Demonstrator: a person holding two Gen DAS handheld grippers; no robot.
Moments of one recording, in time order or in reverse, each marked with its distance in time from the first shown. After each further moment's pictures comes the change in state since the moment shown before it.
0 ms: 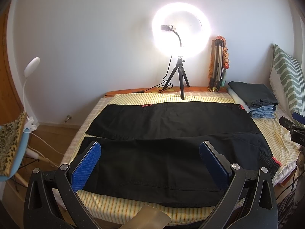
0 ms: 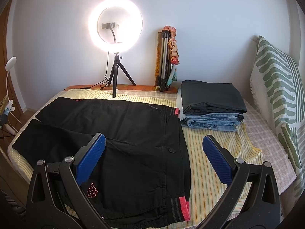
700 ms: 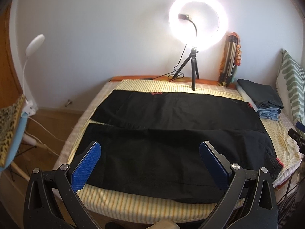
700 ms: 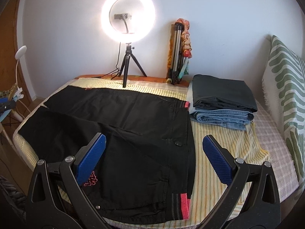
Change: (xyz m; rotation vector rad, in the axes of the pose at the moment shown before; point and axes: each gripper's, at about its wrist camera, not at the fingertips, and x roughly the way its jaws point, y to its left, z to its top) left arm 0.028 0.050 -0.011 -0.082 0.098 -0.022; right arm 0.011 -0.006 -0.011 -0.079 0.071 0.119
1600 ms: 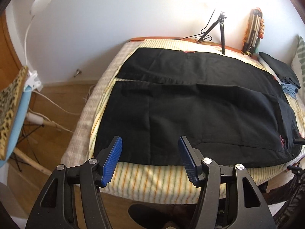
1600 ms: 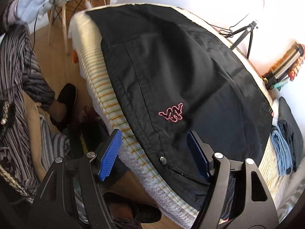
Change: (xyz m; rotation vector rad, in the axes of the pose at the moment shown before) left arm 0.049 0.091 -0.045 0.000 0.232 0.056; right arm 0.041 0.132 -0.108 -0.718 0.331 0.334
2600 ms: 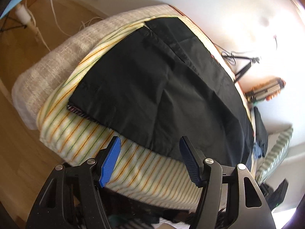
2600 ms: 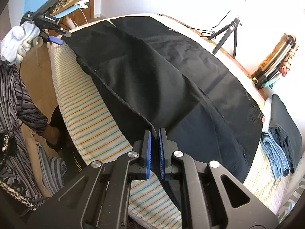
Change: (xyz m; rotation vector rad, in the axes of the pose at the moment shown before) left arm 0.061 0.058 -0.030 -0.639 0.218 -0.321; right arm -0.008 -0.064 0.039 0.131 -0.055 0.000
